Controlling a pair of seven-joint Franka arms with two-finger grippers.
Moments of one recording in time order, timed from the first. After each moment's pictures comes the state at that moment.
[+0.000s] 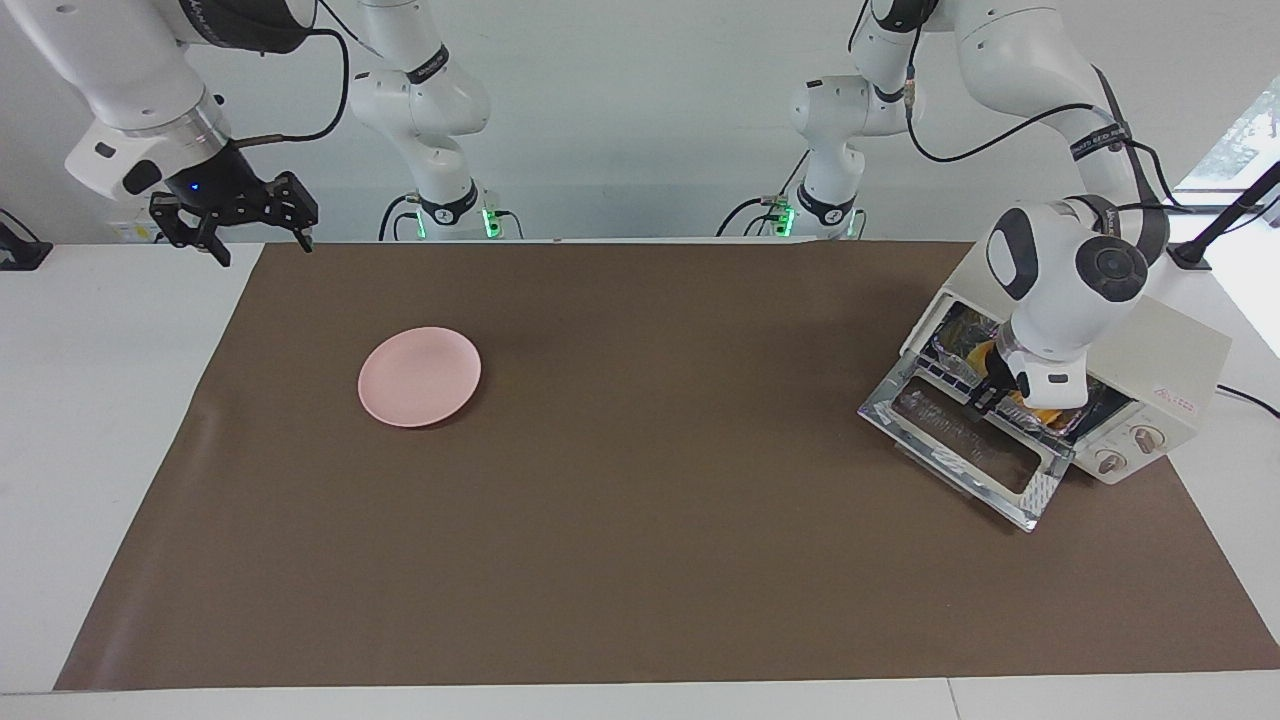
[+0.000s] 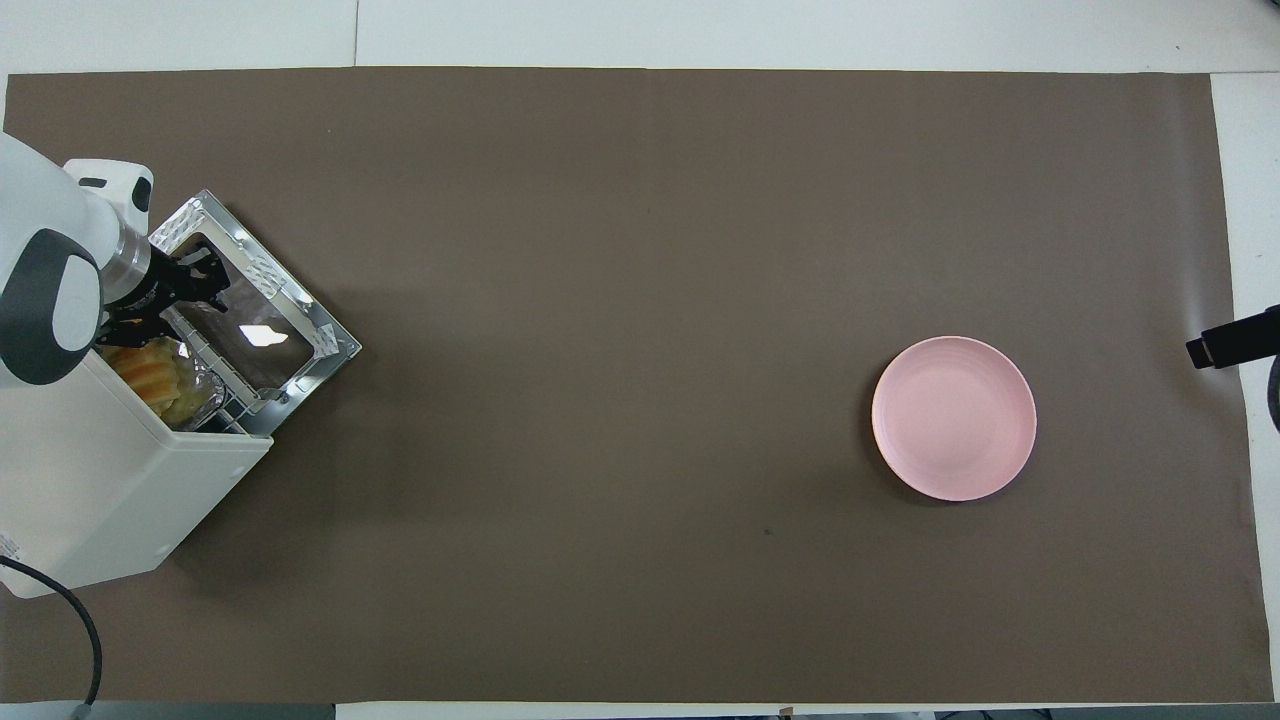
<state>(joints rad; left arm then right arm) -0.04 0.25 0.05 -1.85 0.11 1.99 -0.68 -0.10 -0.04 -0.01 -1.60 -0.02 1.47 -0.33</state>
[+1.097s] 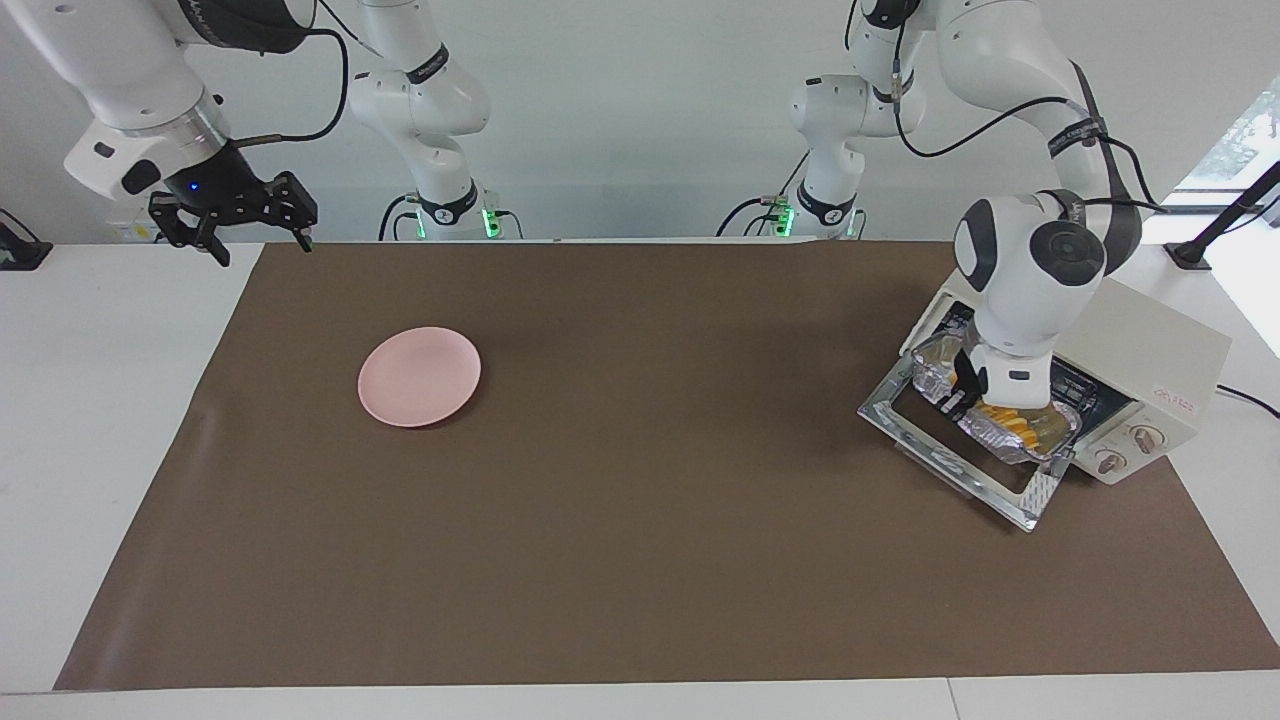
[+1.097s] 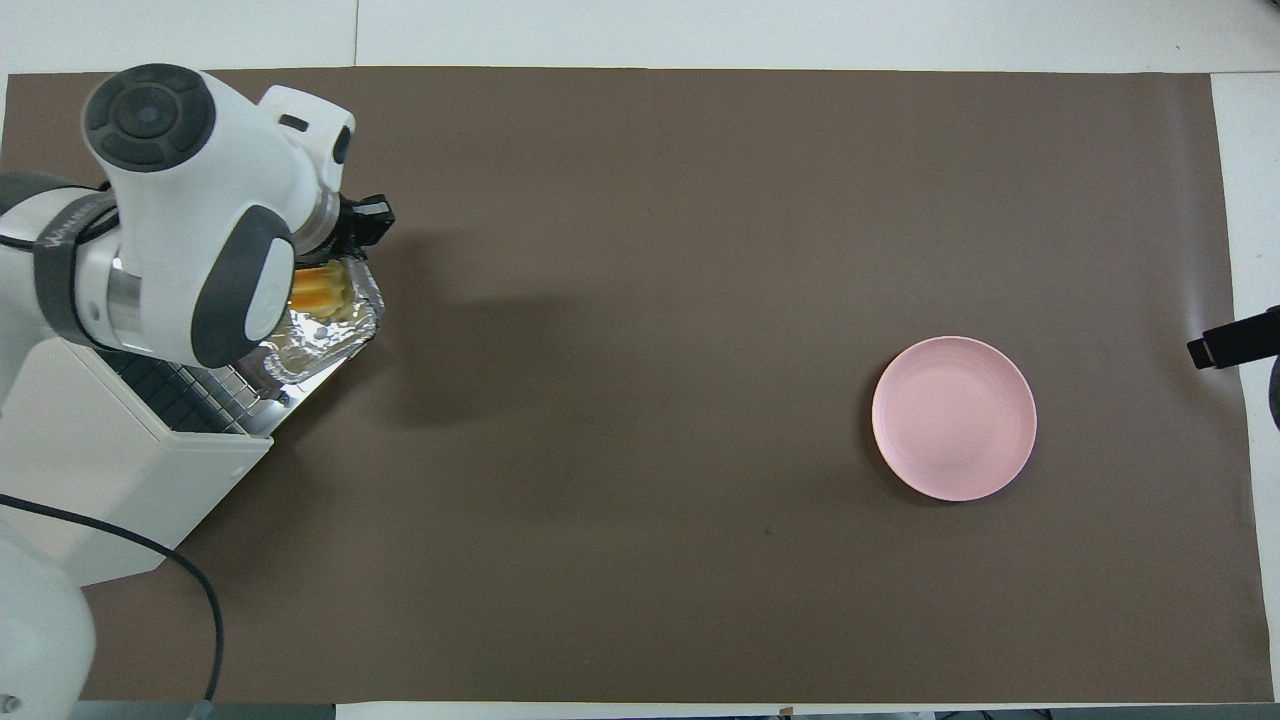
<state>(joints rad) -0.36 0.30 0.02 -1.65 0.05 2.01 -0.68 -0.10 -0.04 -0.01 -1.60 -0.02 1.47 -0.33</state>
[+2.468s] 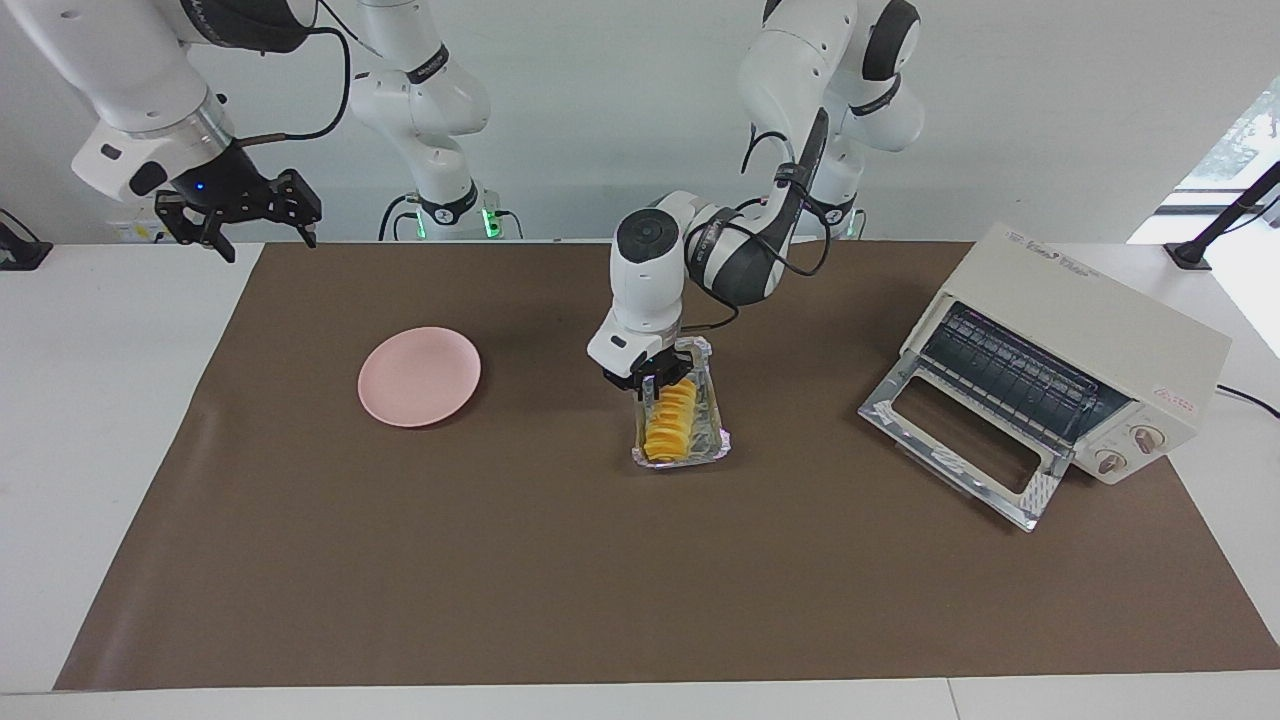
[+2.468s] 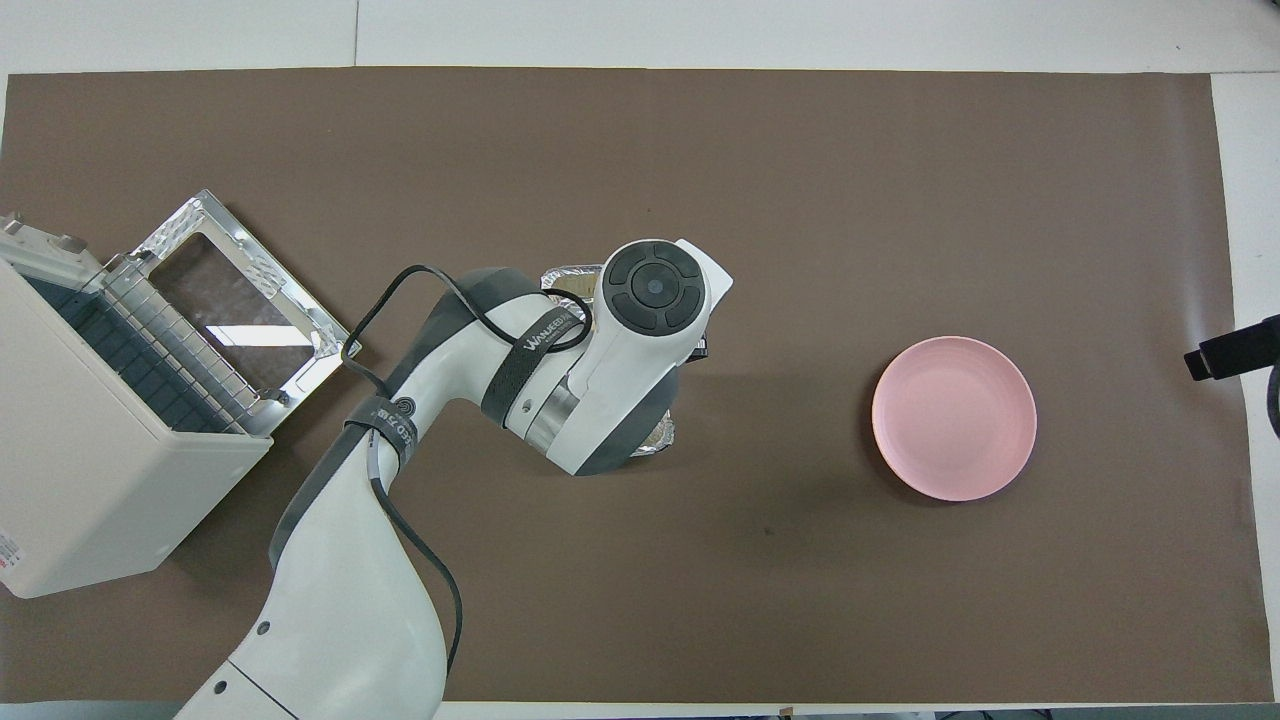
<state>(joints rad) -0.77 0.49 0.04 -1.57 -0.01 2.05 -0.74 -0.10 -0.04 -0.01 -1.60 -0.02 1.44 -0.33</state>
